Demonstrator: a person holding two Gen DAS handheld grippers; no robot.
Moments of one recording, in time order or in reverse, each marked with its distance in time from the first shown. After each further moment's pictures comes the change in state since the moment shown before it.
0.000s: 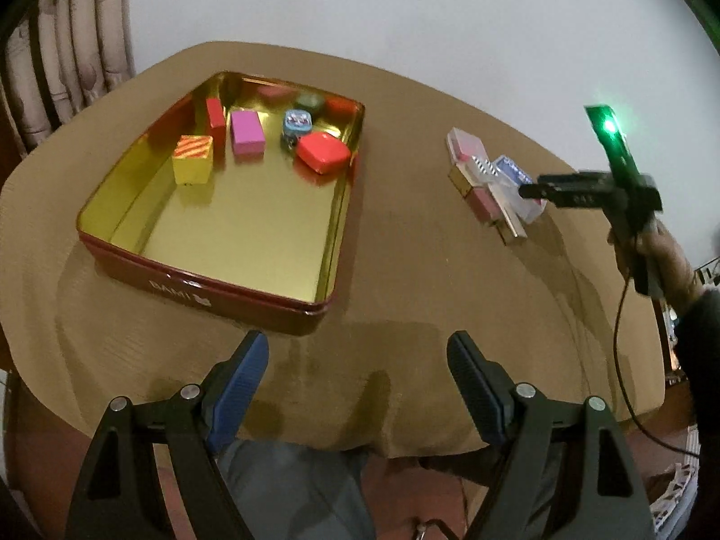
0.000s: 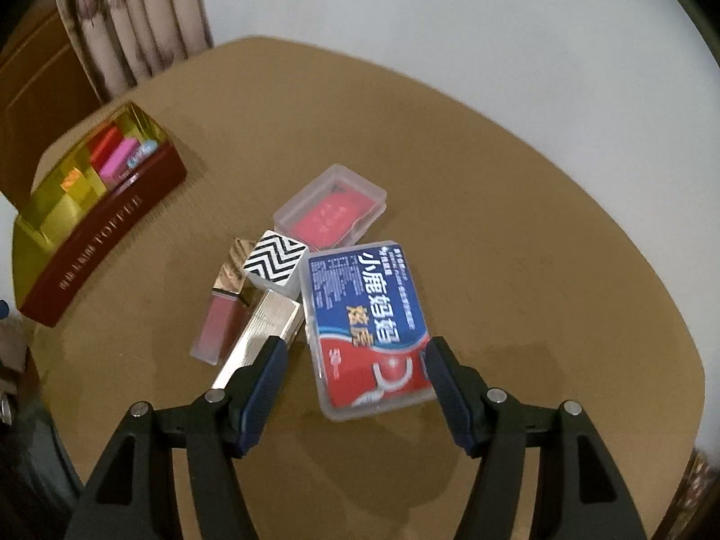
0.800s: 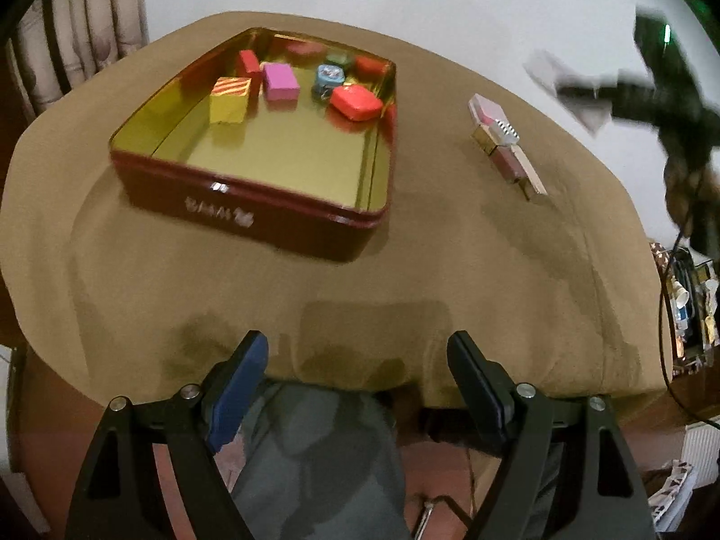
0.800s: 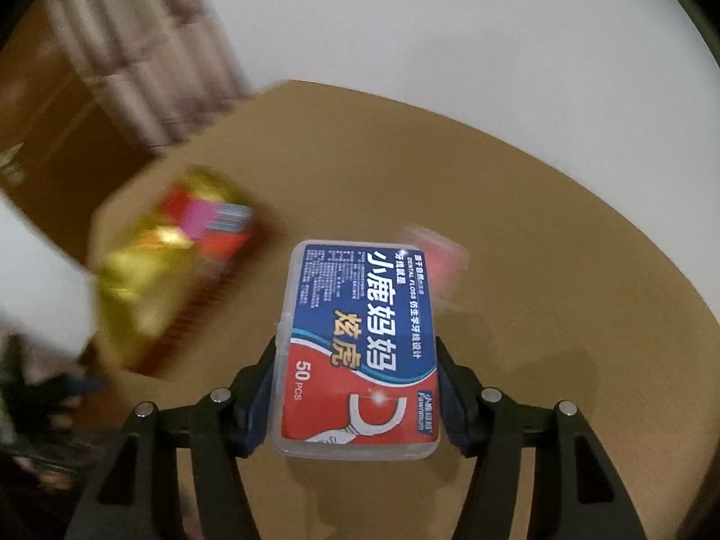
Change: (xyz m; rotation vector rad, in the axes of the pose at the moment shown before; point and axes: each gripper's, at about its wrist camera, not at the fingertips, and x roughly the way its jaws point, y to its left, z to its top) left arm -0.005 0.022 -0.038 -0.032 0.063 0.026; right arm -0.089 0.060 0.027 0.074 -0.089 0.211
